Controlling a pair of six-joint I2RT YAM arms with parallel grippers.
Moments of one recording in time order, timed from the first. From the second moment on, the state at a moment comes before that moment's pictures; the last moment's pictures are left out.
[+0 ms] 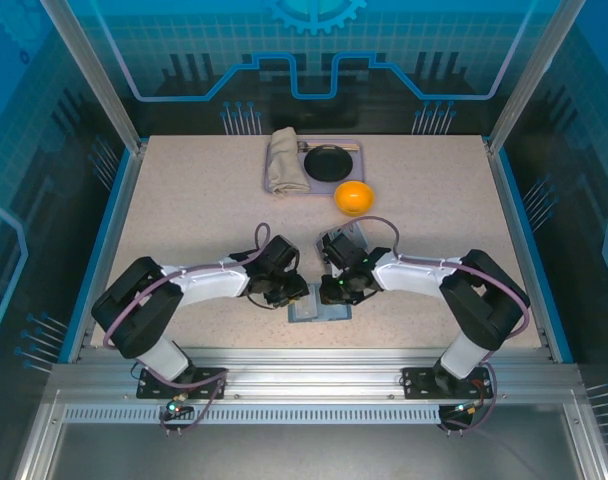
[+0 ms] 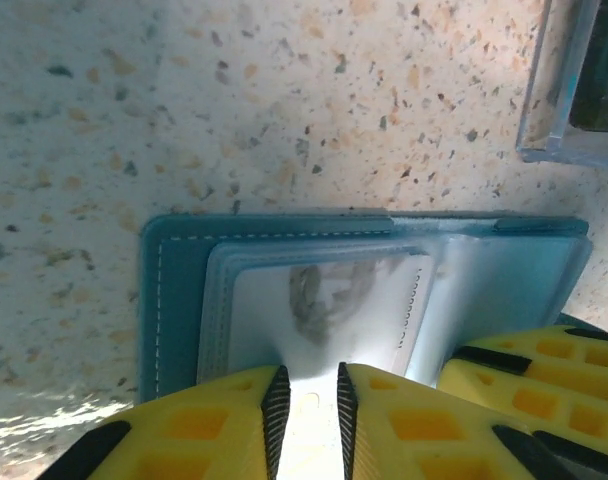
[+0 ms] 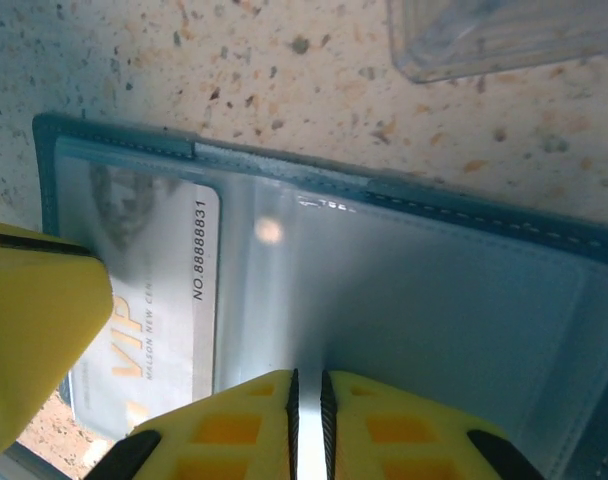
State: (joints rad) left arm -0.71 1.60 0.78 -0.28 0.26 -1.11; right arm 0.76 1.65 0.86 -0.43 -0.23 0.67
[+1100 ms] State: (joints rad) left arm -0.68 1.39 0.77 -0.38 0.09 -1.17; right arm 0.66 1.91 1.49 -0.85 0.13 0.20
